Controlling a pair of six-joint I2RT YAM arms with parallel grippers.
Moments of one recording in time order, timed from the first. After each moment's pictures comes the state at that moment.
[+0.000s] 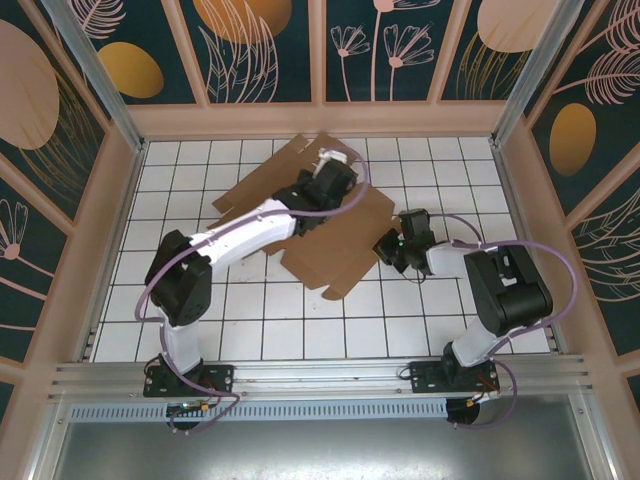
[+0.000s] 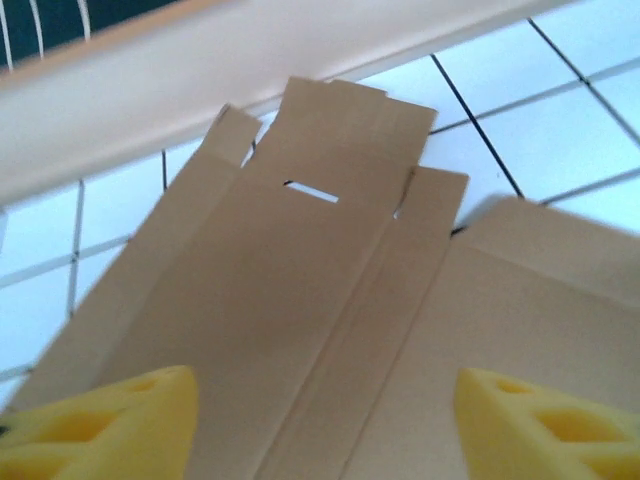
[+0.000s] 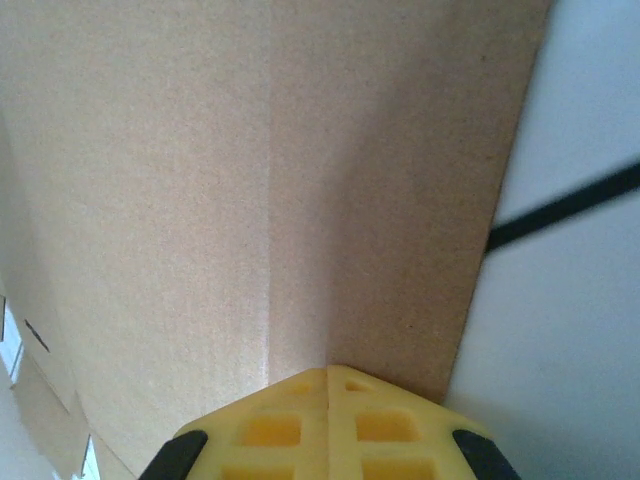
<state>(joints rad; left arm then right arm) -0.77 1.88 1.59 -0.44 -0.53 -0.28 0.34 1.60 0.63 0.07 -0.29 1.07</state>
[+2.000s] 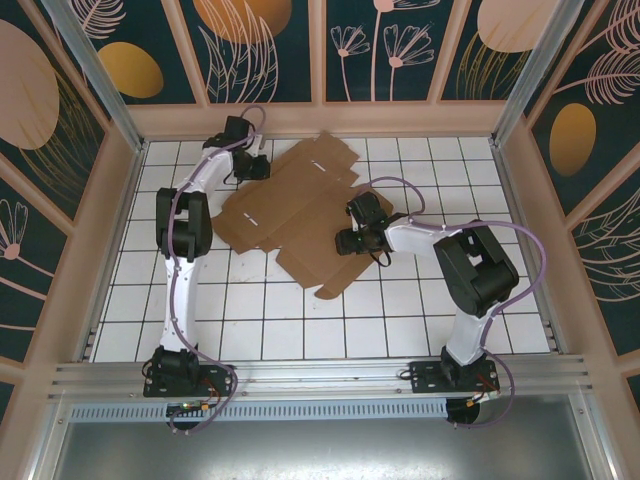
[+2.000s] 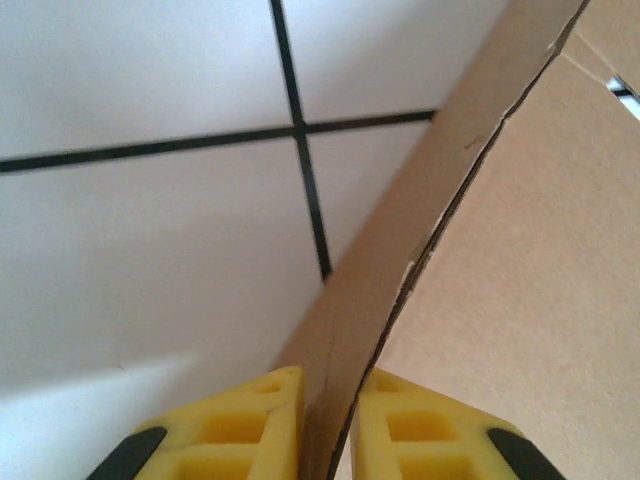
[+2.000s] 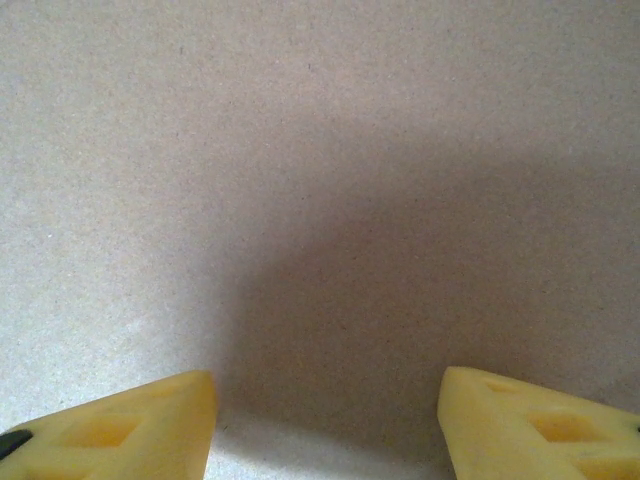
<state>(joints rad) -0.17 2.47 2.14 -0.72 0.26 -0.15 0.59 1.82 1.03 -0.27 -0.04 0.34</state>
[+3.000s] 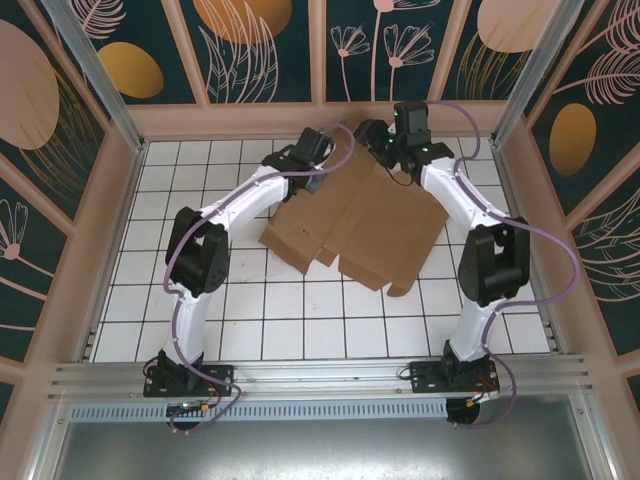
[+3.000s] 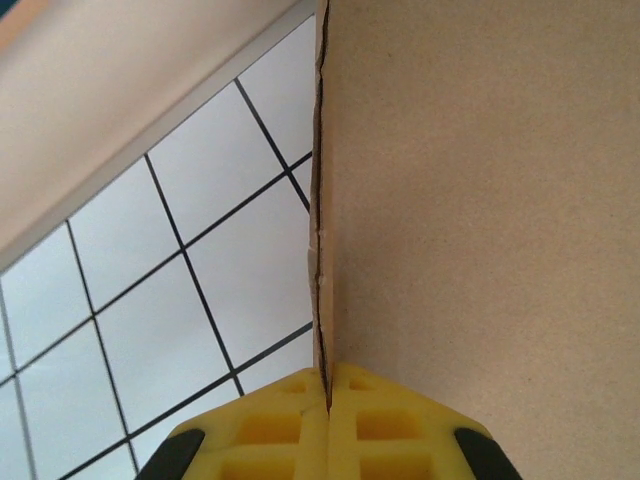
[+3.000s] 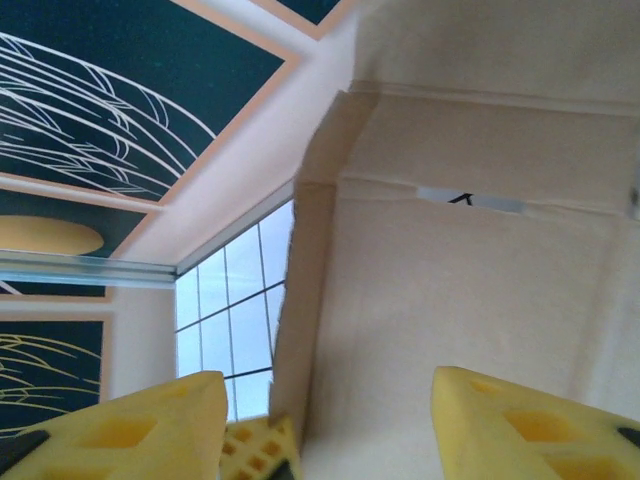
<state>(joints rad) -0.61 2.14 1.89 -0.61 -0.37 0.15 0.32 1.86 1.65 -0.33 -0.27 0.91</state>
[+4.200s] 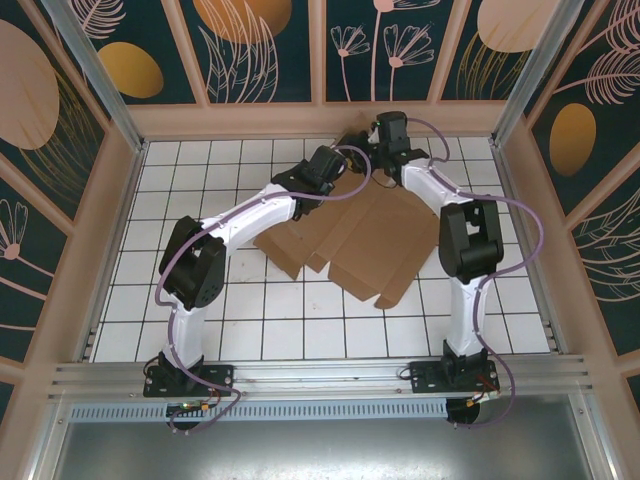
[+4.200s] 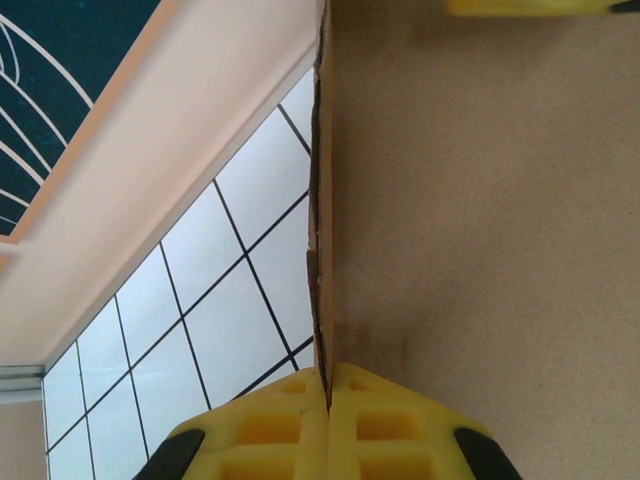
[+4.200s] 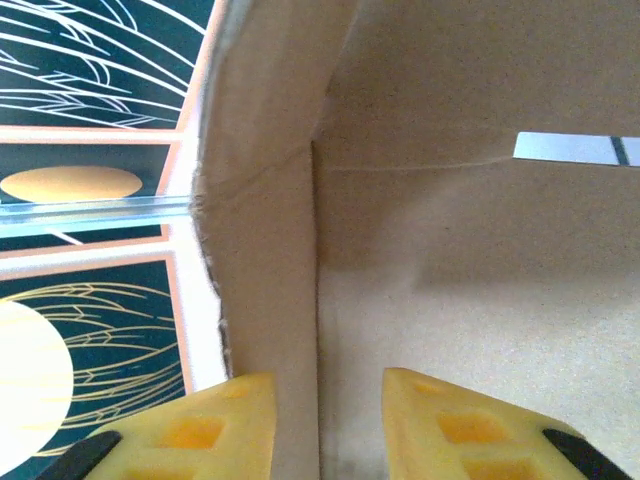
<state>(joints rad) -0.71 2.03 1.71 -0.48 -0.57 0.27 0.33 2.05 1.65 -0.15 -0.53 1.10</state>
